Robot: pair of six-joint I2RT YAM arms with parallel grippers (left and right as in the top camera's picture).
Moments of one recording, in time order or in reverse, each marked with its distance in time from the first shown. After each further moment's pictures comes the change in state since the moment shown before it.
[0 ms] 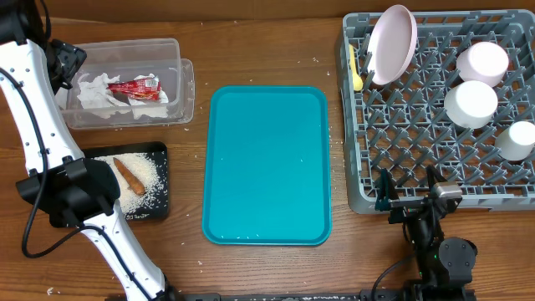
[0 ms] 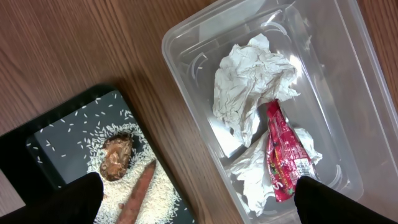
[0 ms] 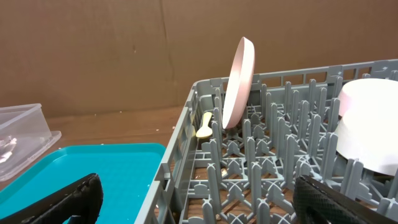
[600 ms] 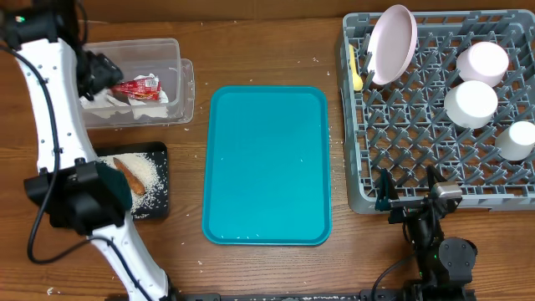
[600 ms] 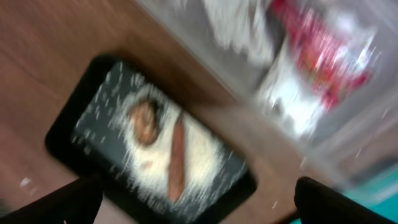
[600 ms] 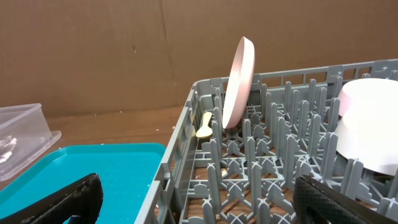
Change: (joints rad) left arm -0.115 -0.152 -0.292 -0.001 -0.024 0.282; right arm 0.000 0.000 0.000 0.000 0.000 0.000
